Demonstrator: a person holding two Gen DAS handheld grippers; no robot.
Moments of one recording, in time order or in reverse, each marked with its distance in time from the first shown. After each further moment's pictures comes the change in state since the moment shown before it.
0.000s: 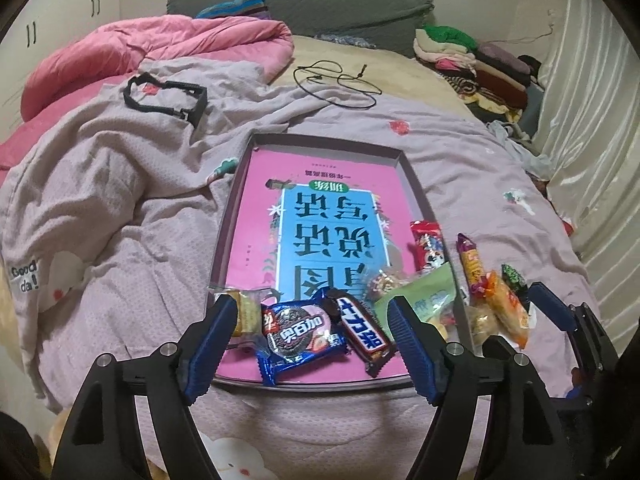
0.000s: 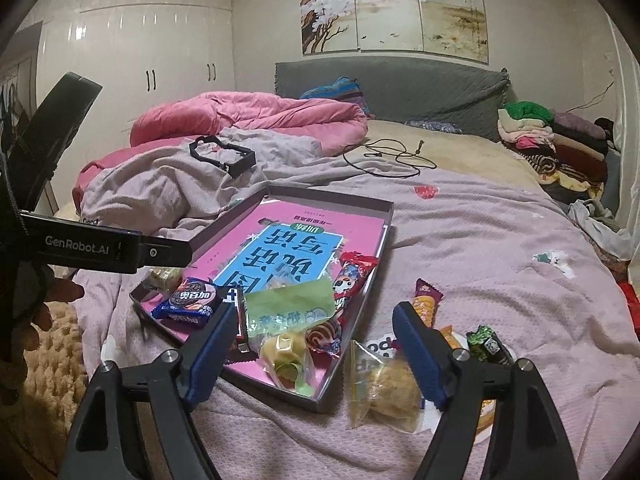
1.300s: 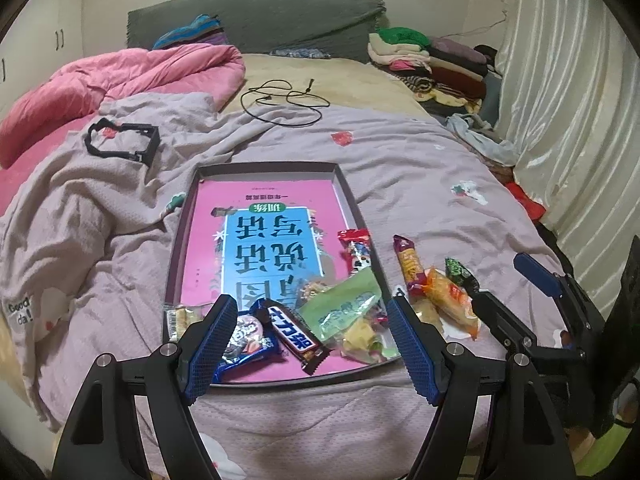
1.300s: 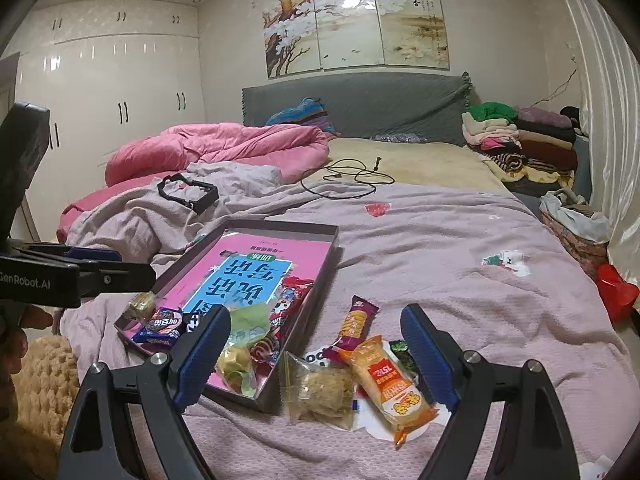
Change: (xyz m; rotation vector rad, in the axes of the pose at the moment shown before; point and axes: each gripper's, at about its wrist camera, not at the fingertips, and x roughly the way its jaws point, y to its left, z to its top) left arm -0.034 -0.051 0.001 0.122 -0.042 -0.082; right arm -0.040 -0.047 0.006 0.093 -0.070 -0.074
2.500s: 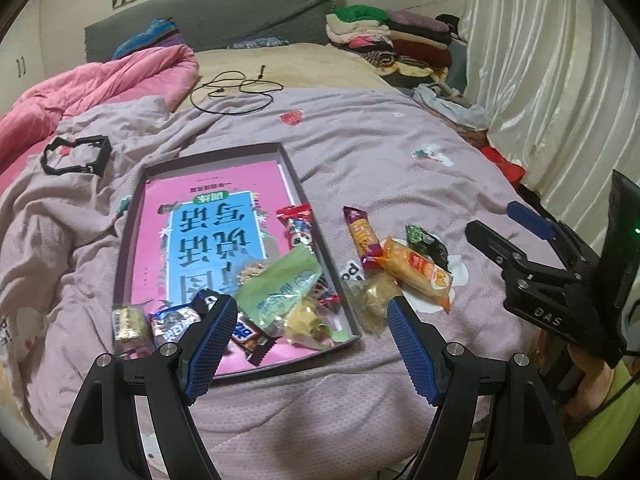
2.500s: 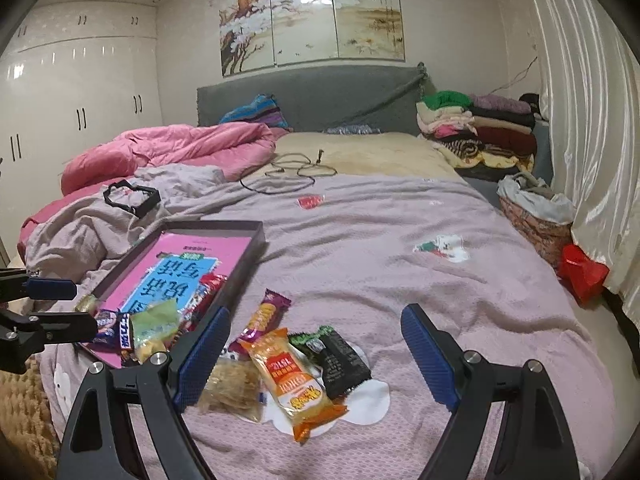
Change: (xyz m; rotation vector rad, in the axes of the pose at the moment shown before) left arm 0.019 -0.053 -0.014 0.128 0.058 -0.059; right arm 0.001 -0.066 -0.009 0.065 0.042 -0.141
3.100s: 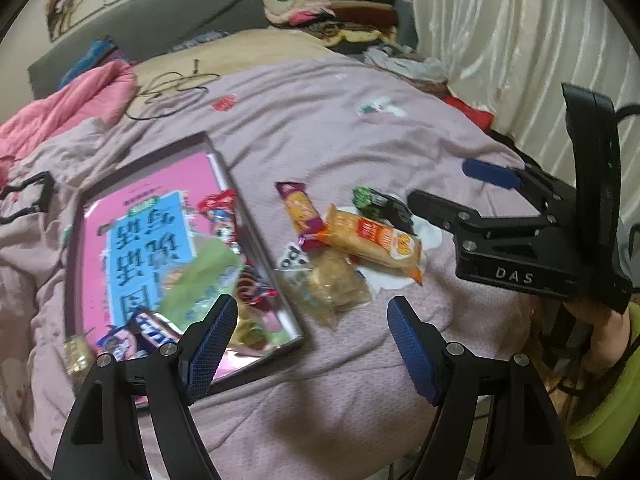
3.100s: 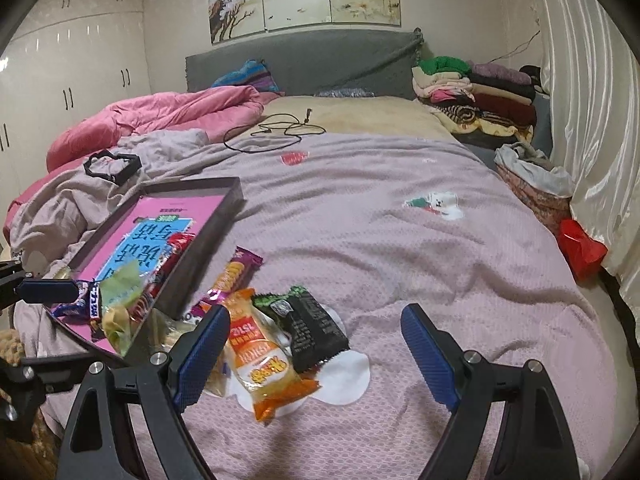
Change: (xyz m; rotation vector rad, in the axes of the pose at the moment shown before) left arm 0.041 -0.054 -0.007 0.206 0.081 -0.067; right arm 0.029 -0.019 -0.015 0.001 0.124 -0.021
